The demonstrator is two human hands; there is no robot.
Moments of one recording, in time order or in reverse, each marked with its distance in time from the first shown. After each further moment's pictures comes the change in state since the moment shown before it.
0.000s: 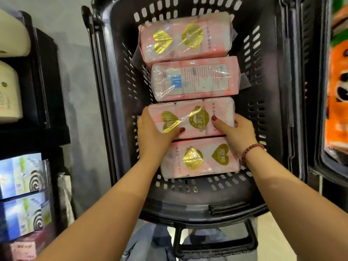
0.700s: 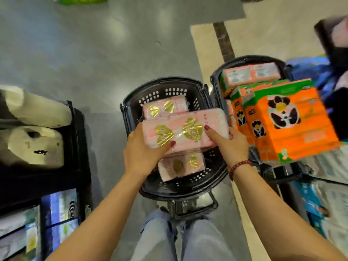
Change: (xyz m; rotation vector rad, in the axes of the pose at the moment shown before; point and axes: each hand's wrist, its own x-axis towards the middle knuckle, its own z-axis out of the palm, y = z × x) left_hand -0.134 0.189 -0.177 0.112 -0.090 0.315; right_hand -0.213 -0.172 -0.081 0.131 0.365 -0.121
